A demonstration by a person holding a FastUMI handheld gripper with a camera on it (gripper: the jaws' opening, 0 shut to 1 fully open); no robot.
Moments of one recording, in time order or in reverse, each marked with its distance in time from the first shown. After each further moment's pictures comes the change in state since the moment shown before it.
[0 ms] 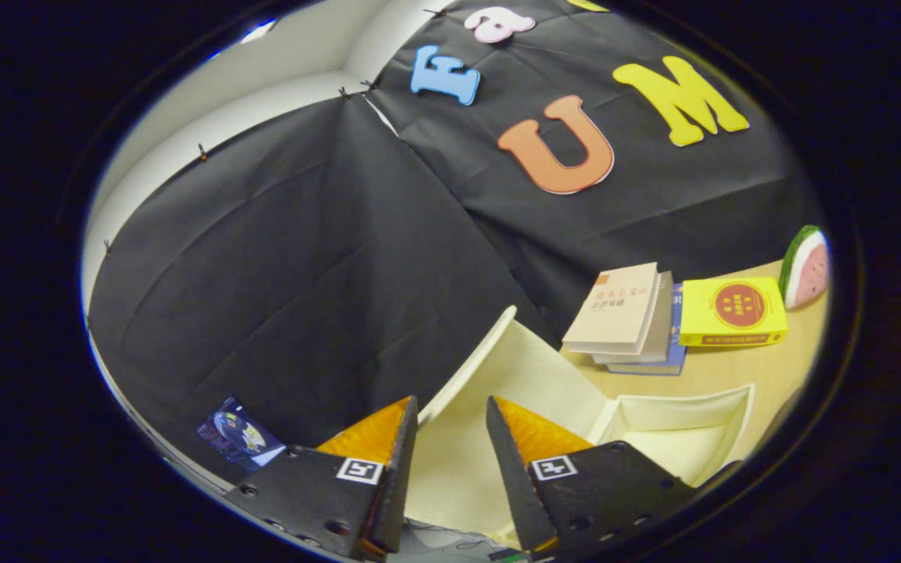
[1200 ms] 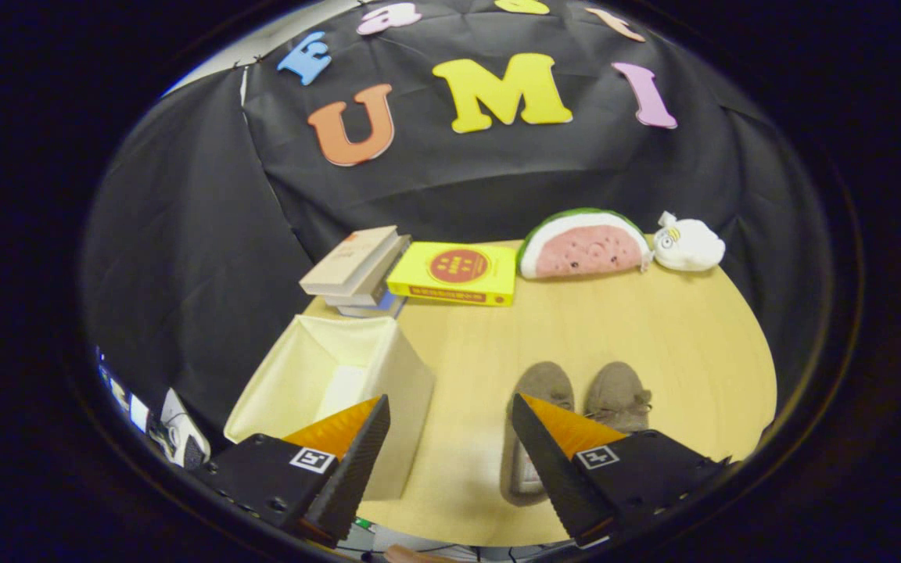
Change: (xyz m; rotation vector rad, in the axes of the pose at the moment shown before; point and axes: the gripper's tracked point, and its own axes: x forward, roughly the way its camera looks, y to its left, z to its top) arm -0.231 -0.305 -0.075 0.008 0.132 -0.740
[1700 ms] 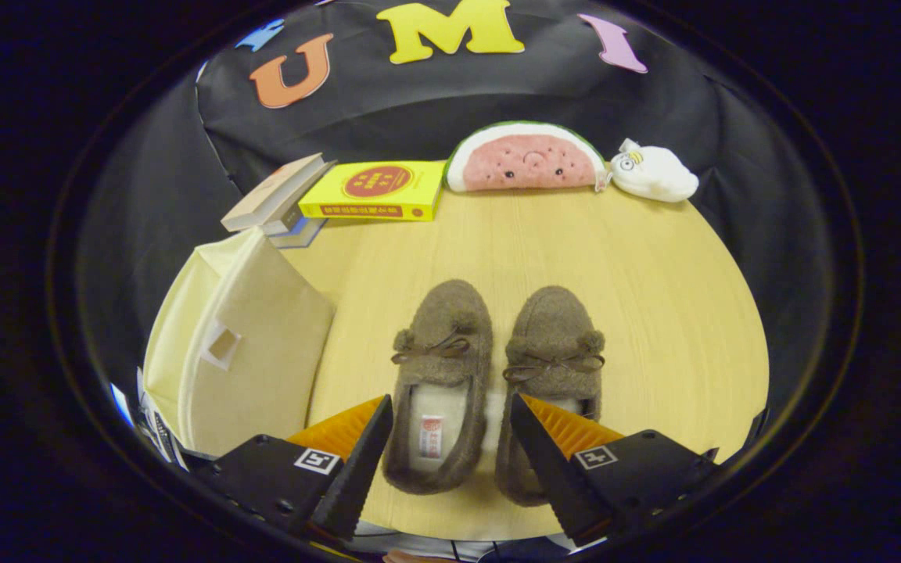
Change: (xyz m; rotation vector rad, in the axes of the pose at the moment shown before) arm 0.051 -0.094 -0.073 0.026 0.256 -0.112
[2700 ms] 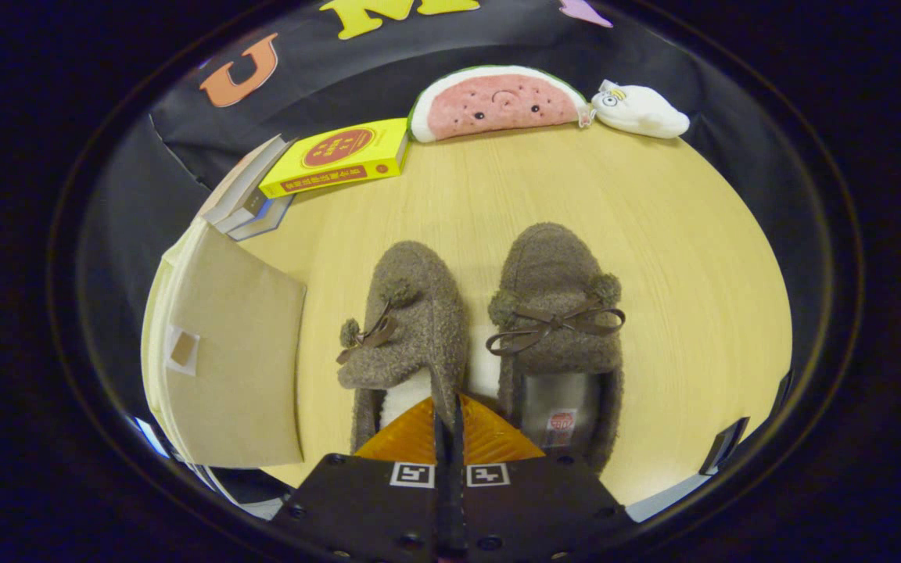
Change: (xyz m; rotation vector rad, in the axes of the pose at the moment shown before) arm 0.008 -0.002 -0.019 0.149 0.141 0.029
